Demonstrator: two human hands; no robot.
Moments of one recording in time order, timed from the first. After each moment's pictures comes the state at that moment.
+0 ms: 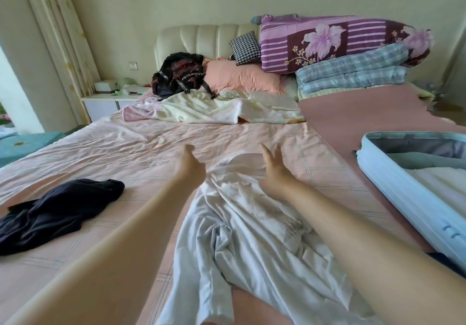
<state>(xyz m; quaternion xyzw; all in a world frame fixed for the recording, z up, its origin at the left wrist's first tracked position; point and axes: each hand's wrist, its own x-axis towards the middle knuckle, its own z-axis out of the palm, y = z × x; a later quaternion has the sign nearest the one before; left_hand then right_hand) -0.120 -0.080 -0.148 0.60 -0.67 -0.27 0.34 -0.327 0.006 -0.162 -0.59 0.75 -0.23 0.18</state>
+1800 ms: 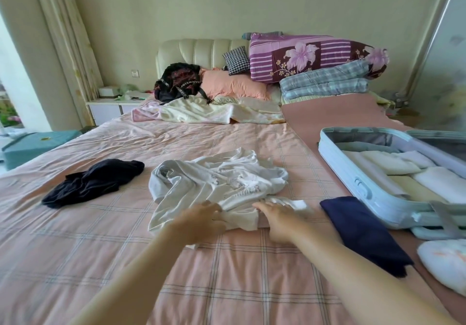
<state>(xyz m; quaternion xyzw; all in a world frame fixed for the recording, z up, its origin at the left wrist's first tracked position) -0.042 0.159 -0.187 0.45 -0.88 -0.12 0.02 -0.280 0.240 -0.200 -0.69 0.72 -0.01 0.09</state>
